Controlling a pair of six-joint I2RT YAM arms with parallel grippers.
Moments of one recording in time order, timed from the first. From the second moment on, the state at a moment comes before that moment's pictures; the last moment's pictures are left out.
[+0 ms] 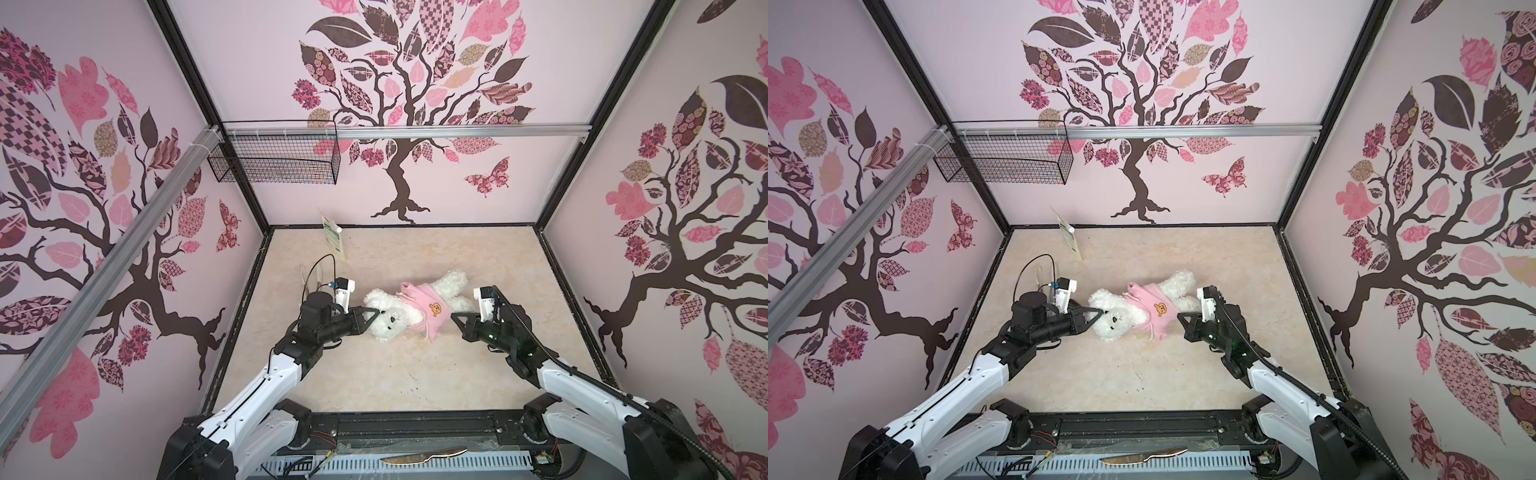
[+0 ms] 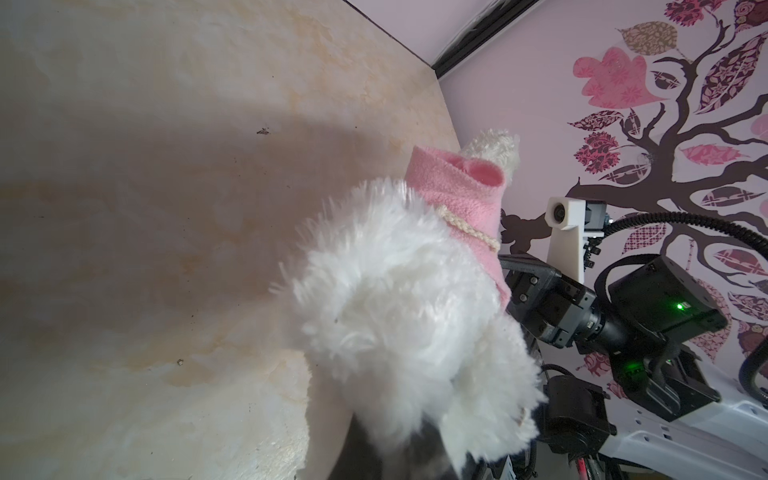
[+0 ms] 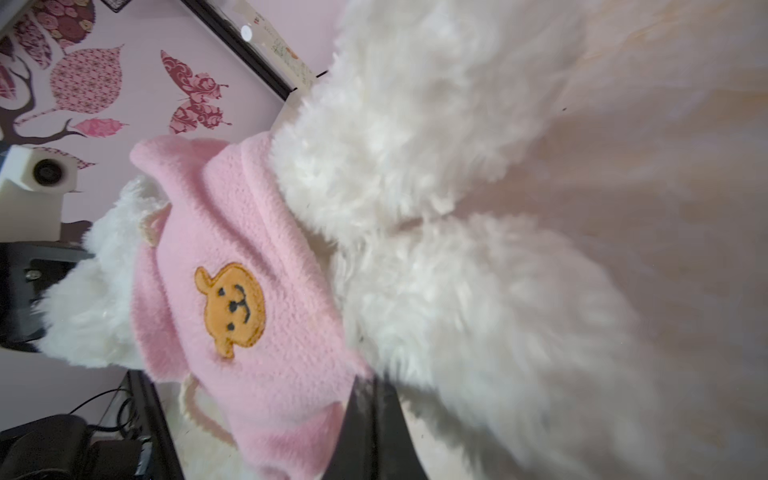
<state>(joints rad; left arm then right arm) -0.38 0.96 0.52 -0.03 0.52 -0.65 0.40 1.00 0.32 0.28 -0.31 0.52</state>
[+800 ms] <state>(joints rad) -0.44 0.98 0.54 -0.03 0.57 -0.46 0.44 1.00 0.49 0.02 -0.21 0.34</state>
